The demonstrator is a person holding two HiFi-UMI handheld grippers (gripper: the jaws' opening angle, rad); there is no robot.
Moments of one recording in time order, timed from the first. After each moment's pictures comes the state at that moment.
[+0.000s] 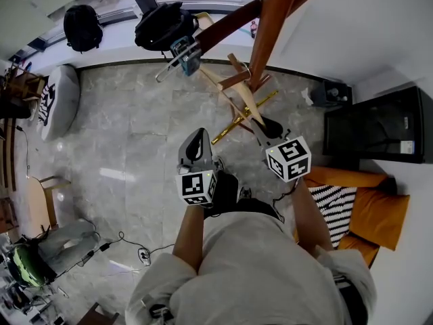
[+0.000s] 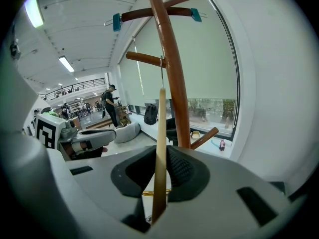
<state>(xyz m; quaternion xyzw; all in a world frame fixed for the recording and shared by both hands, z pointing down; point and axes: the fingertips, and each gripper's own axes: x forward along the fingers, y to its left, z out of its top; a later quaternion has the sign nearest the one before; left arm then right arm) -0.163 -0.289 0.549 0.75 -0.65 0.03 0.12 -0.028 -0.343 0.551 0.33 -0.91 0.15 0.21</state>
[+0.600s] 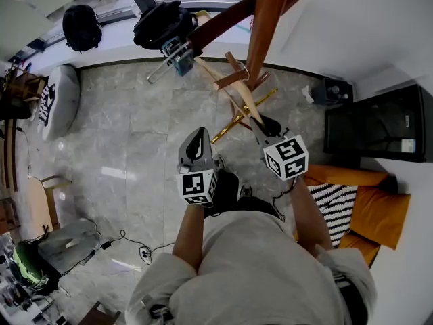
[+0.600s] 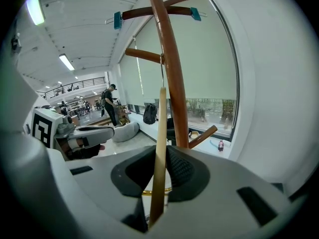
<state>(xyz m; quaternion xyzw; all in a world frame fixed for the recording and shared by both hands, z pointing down) -0.156 -0.293 0.548 0.75 -0.65 0.04 0.12 -0.025 -0.347 0.558 0.33 -0.91 0.14 0.22</state>
